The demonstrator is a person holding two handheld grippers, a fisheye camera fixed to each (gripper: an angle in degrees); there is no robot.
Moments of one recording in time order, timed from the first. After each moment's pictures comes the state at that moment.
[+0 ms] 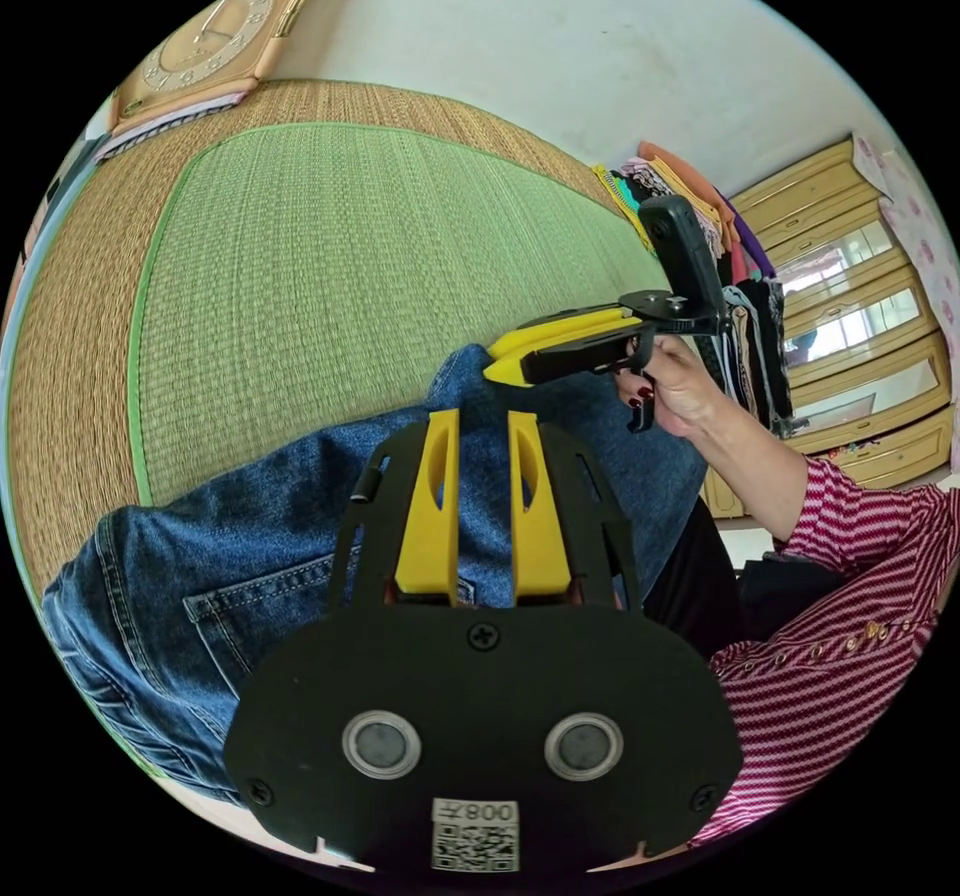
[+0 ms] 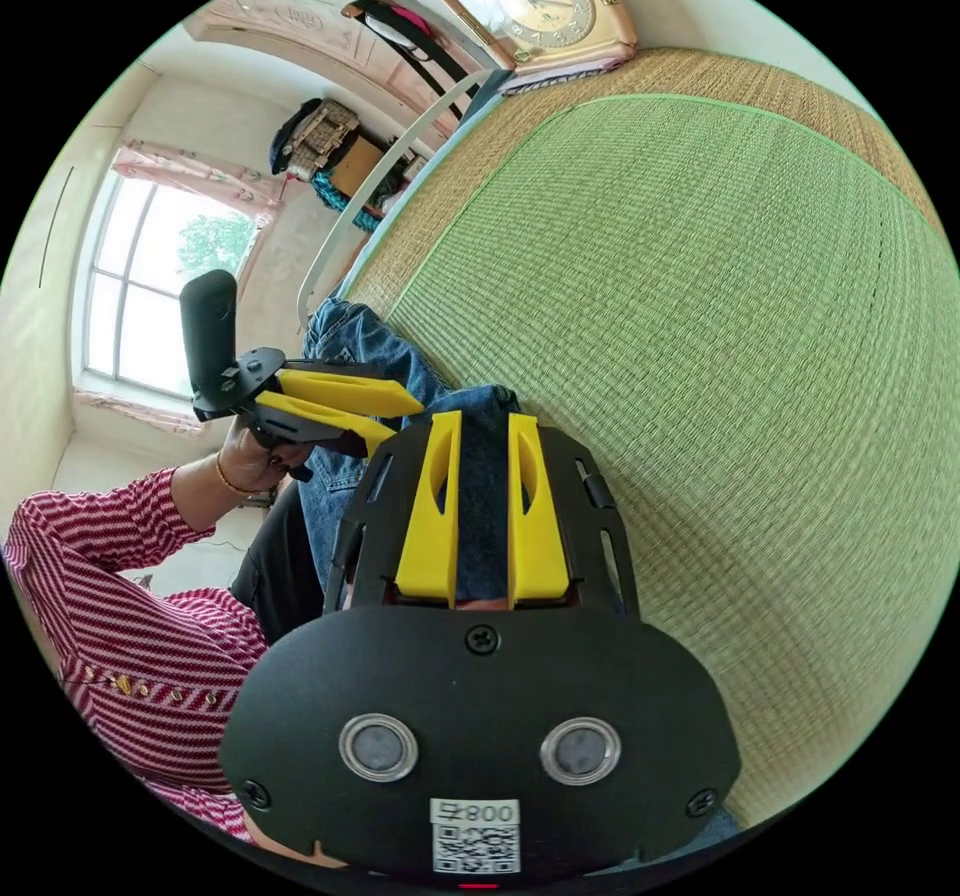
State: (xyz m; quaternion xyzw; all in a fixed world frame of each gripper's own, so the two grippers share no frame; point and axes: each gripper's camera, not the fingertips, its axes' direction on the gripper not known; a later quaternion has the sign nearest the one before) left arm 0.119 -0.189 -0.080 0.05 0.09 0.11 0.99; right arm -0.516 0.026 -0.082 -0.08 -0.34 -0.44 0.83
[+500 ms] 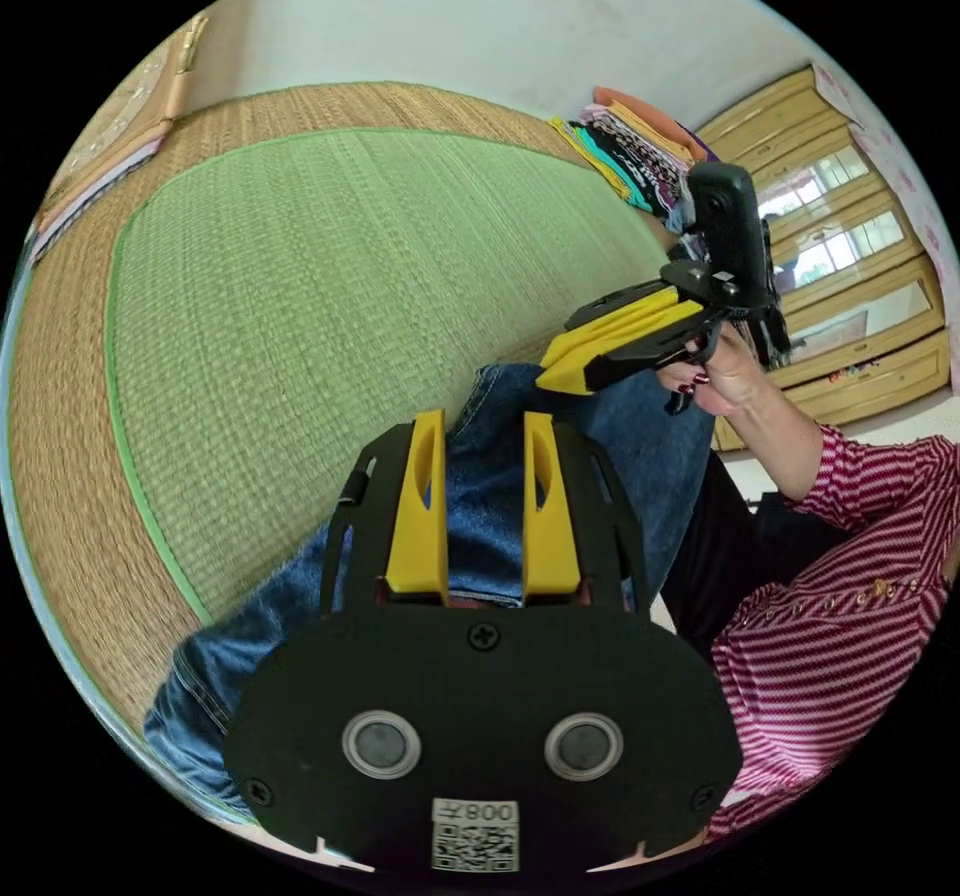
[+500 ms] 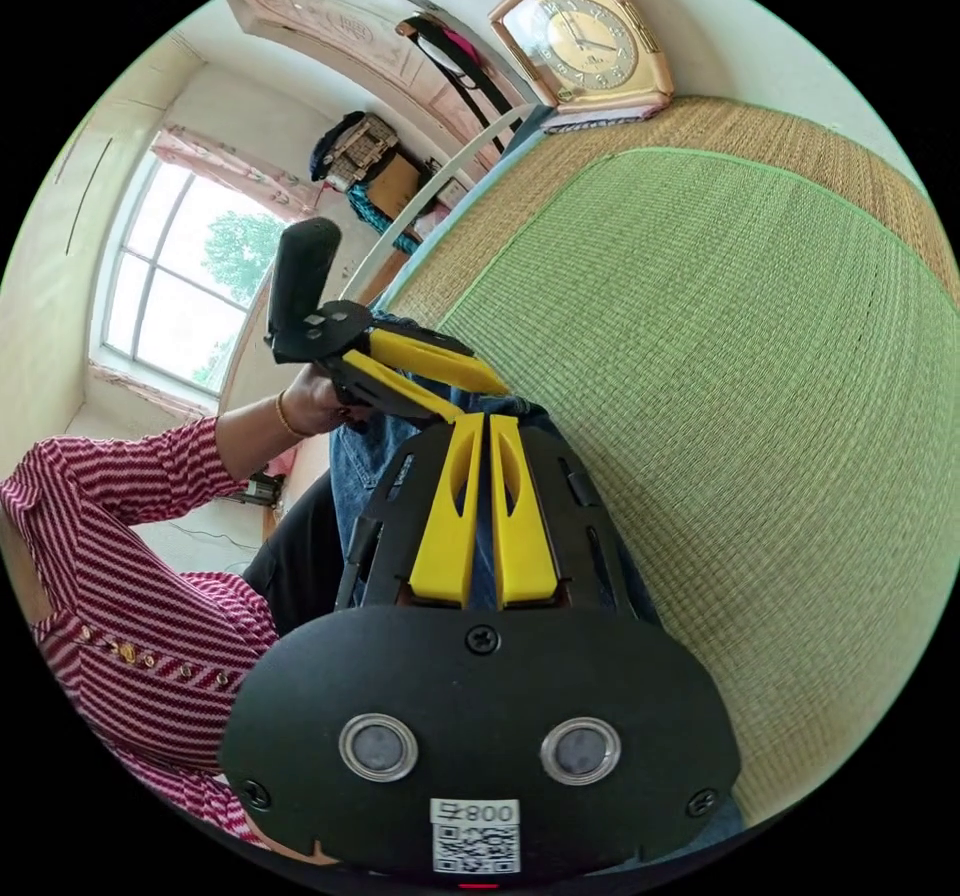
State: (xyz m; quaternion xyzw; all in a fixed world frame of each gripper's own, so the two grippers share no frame) left arm 0.062 -0.222 -0.113 -0.03 0.11 0.21 0.97; right arm -0.465 0.001 -0.194 -0.03 -0.37 -0.46 0.81
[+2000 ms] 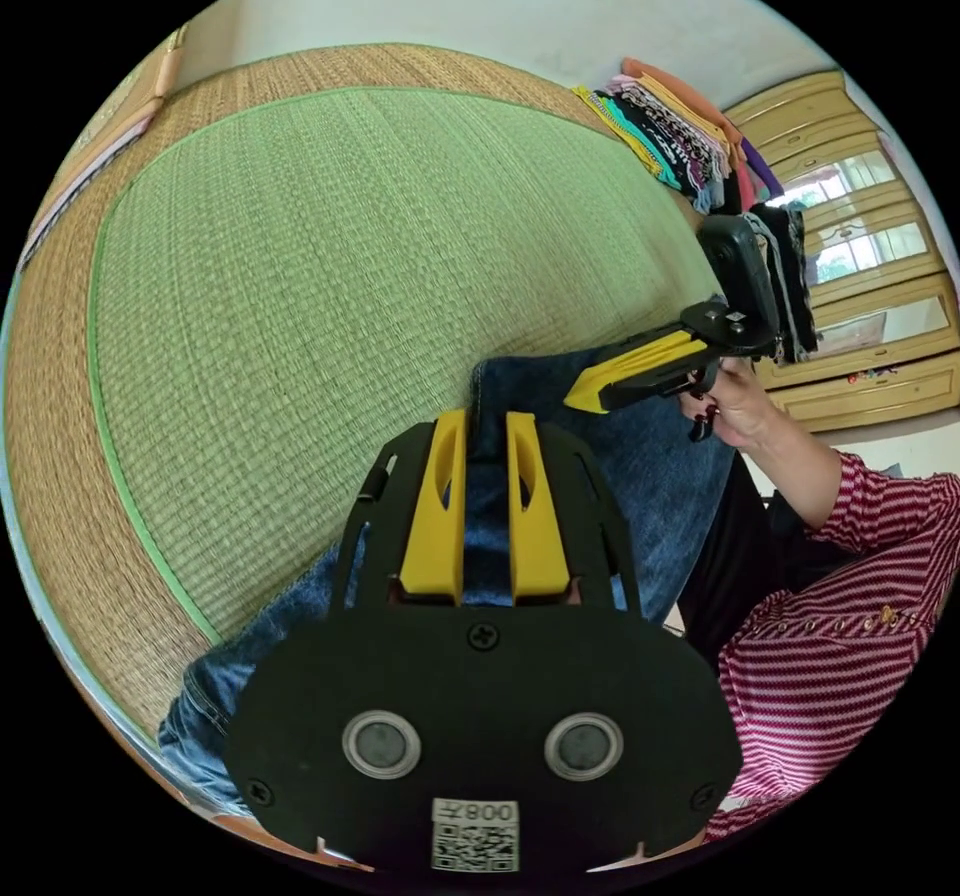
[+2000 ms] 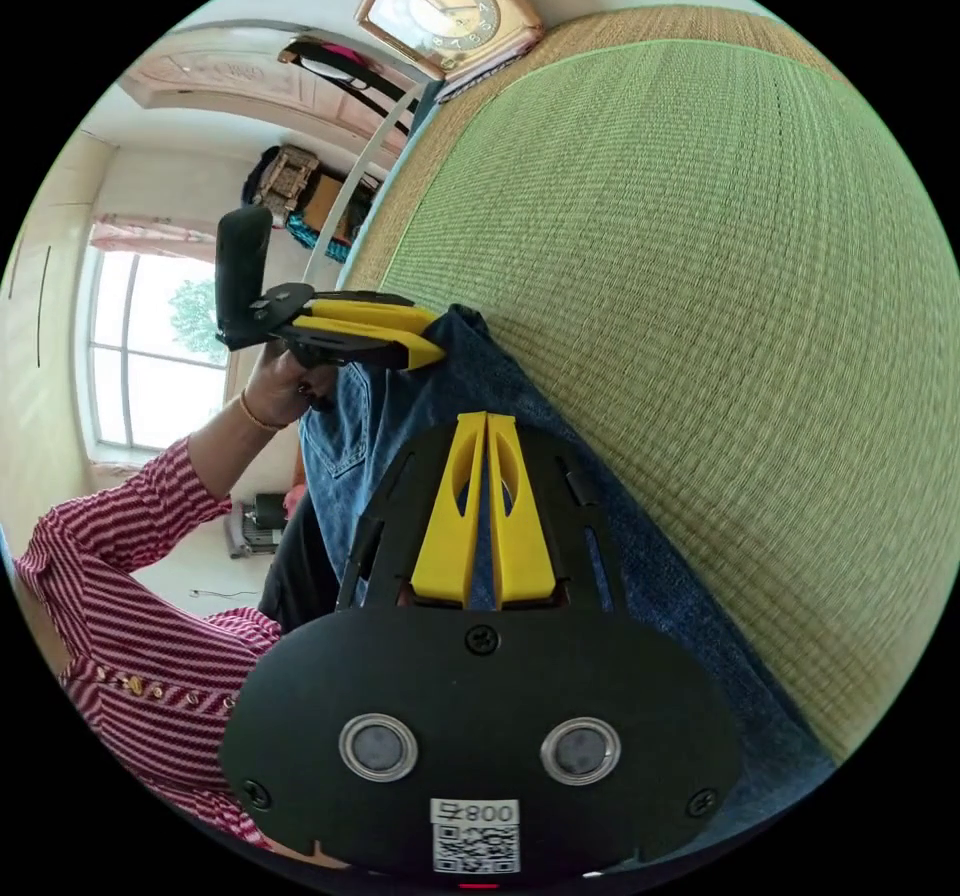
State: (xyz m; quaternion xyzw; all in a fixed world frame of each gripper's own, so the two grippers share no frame) left arm -0.011 -0.182 -0.069 -0.03 0.05 0.18 0.98; right arm -0.370 -0.049 -0.241 -0.10 -0.36 -0.35 0.86
